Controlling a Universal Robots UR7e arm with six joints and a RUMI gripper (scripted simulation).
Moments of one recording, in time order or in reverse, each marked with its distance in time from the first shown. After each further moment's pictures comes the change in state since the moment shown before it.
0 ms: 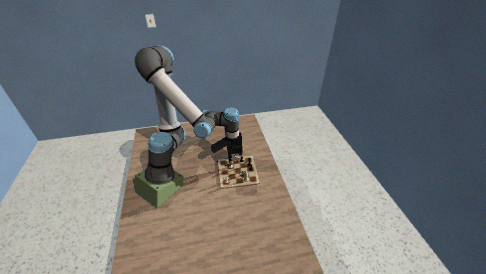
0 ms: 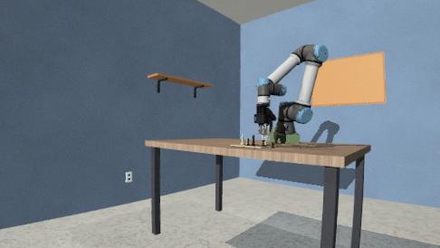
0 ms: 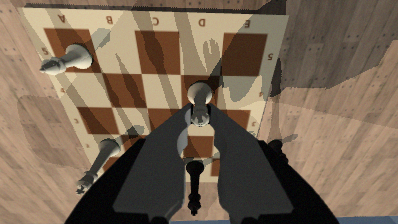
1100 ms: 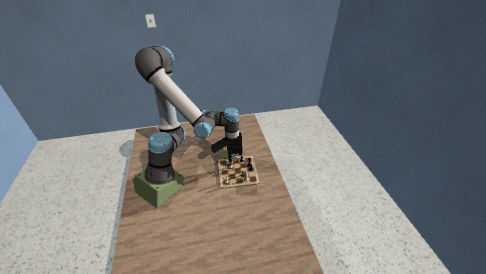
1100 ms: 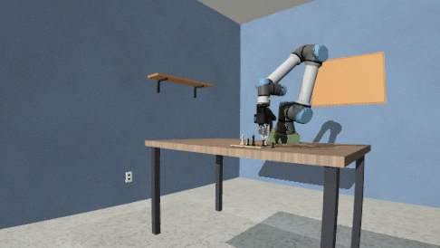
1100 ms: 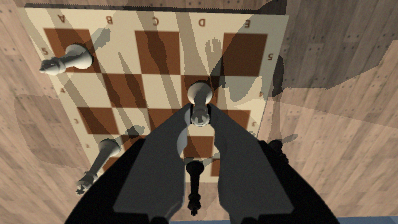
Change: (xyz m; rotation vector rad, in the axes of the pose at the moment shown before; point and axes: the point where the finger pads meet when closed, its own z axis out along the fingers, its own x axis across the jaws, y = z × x) arm 0.000 0.000 0.000 0.000 0.000 0.000
